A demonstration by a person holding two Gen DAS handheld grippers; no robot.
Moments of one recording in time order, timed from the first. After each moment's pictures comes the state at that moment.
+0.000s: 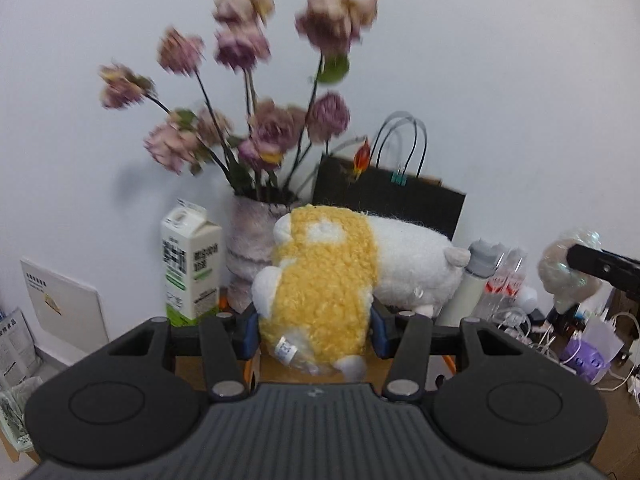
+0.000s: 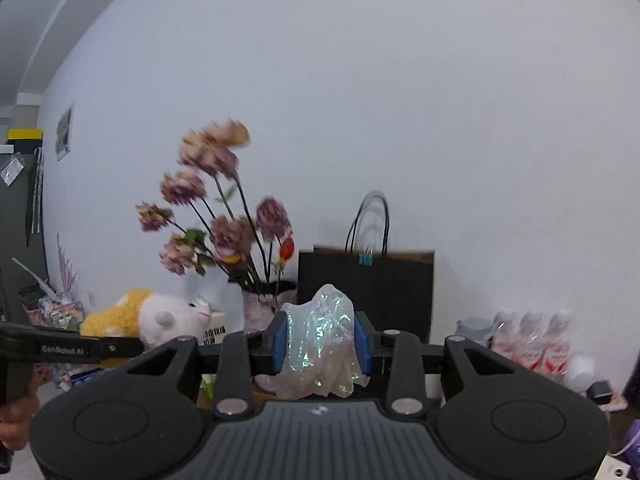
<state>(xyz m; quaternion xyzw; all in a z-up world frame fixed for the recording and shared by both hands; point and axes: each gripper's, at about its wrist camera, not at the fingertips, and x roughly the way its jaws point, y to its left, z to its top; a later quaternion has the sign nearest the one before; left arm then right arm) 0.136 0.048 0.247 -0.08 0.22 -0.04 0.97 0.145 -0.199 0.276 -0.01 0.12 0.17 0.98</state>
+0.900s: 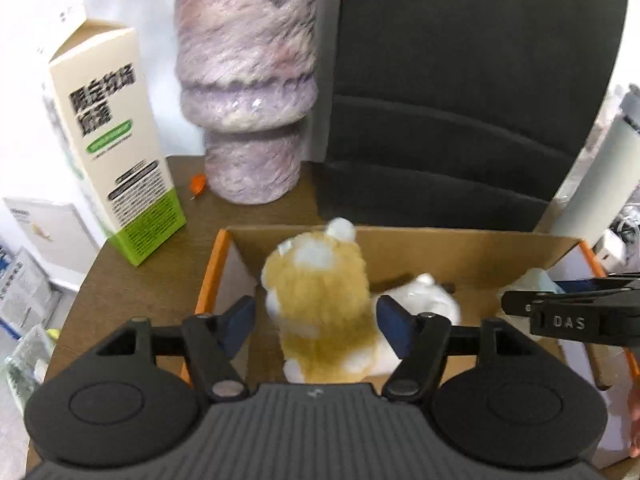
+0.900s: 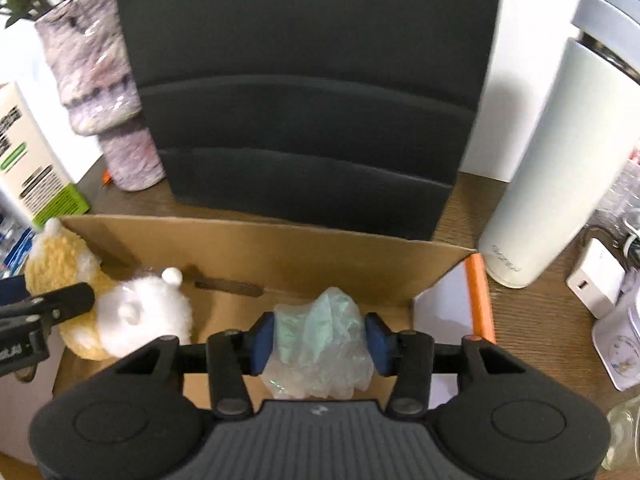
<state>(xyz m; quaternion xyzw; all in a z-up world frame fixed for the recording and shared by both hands) 0.347 0.010 0.069 -0.03 0.41 0.01 0.91 0.398 -0.162 0.057 0.00 0.47 0.05 0.88</state>
